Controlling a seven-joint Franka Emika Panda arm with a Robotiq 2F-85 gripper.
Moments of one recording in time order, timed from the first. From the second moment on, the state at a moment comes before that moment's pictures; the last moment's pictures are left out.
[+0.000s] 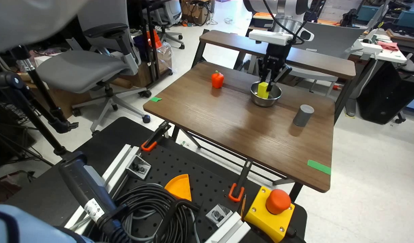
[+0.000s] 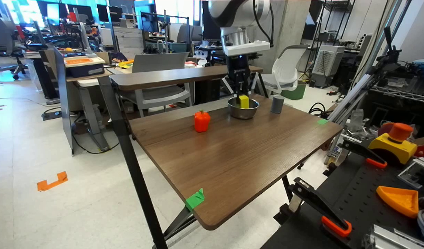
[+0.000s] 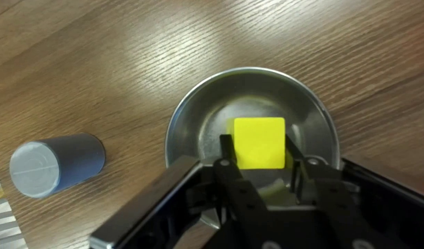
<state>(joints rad) -0.01 1.14 -0.08 -0.90 -0.01 1.71 0.37</state>
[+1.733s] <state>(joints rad) 0.17 0.67 0.03 -1.83 -0.19 2.00 0.09</state>
